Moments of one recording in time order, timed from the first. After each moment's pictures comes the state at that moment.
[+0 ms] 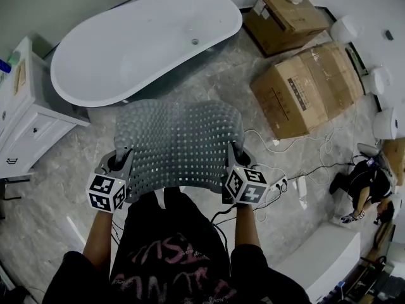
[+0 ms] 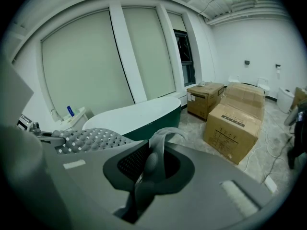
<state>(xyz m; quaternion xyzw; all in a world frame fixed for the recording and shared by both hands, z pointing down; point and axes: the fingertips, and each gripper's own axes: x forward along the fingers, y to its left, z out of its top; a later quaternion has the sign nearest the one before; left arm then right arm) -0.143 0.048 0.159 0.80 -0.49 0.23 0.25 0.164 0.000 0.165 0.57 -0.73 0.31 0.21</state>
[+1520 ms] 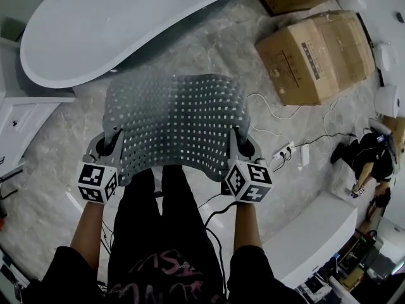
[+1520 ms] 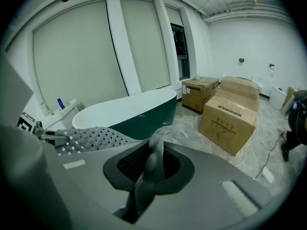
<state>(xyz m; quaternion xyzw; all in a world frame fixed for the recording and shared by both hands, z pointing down) -0.175 0.030 0.254 0.80 -0.47 0.25 0.27 0.137 0.015 0.238 0.59 -0.70 0.32 0.23</state>
